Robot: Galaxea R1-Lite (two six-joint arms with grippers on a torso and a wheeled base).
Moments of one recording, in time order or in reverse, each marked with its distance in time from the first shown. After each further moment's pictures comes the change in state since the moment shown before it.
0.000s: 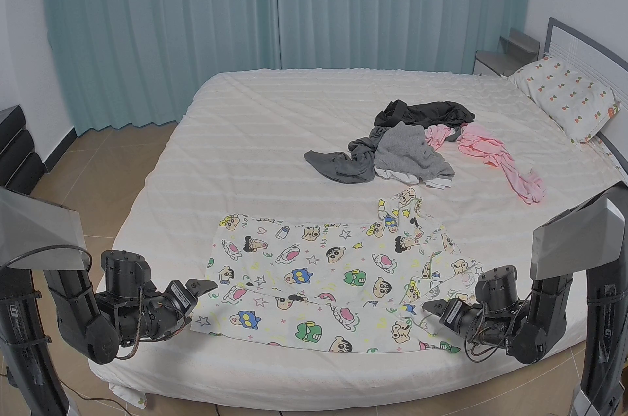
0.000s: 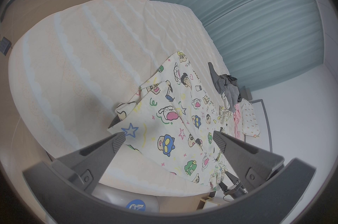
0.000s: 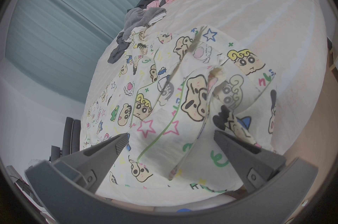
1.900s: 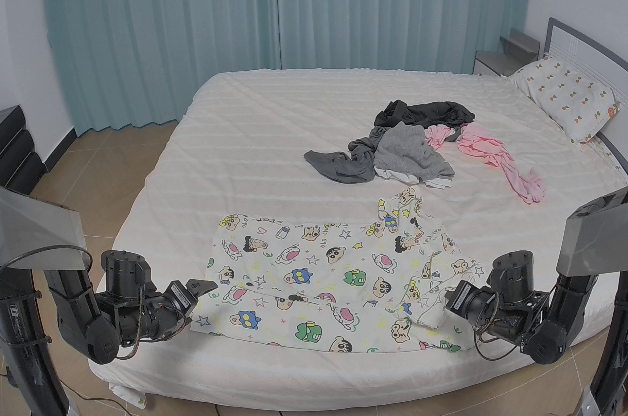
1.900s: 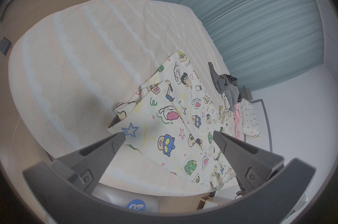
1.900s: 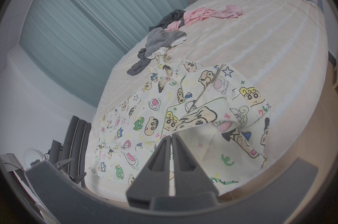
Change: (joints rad) left arm 0.000 0.001 0.000 0.000 -0.001 0.000; right arm 0.067 -0.213 0.044 0.033 -0.102 -0.068
